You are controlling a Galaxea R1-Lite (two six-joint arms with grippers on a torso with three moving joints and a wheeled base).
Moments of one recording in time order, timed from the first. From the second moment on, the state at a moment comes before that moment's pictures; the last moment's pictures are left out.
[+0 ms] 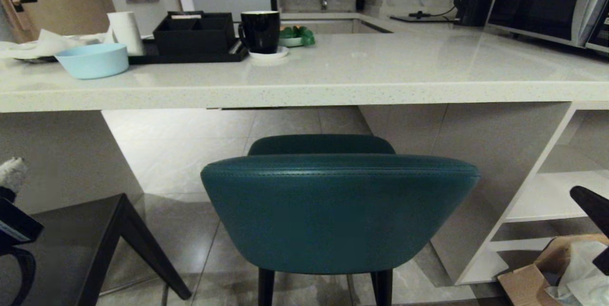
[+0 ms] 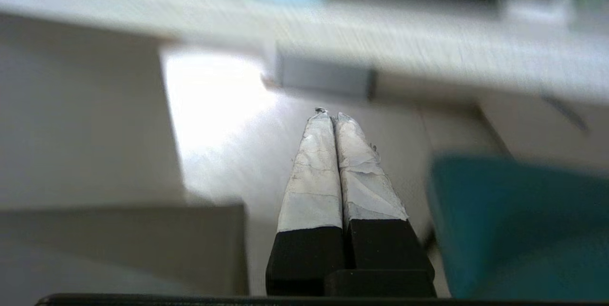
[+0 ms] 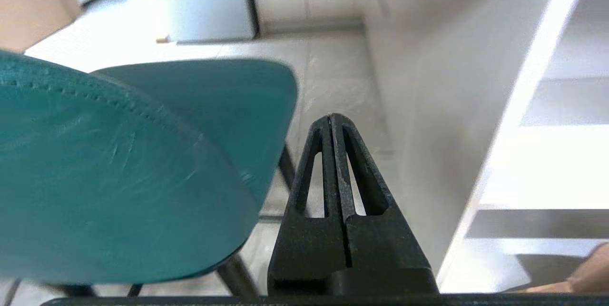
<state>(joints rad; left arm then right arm) -0.32 0.92 -0.21 -0.98 0.50 0.03 0.19 0.92 -0.15 -0.84 -0.08 0.04</state>
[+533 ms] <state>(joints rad) -0.15 0.71 -0.17 -1.03 0.48 0.14 0.09 0.68 -0.07 -0.77 -0.06 0.03</state>
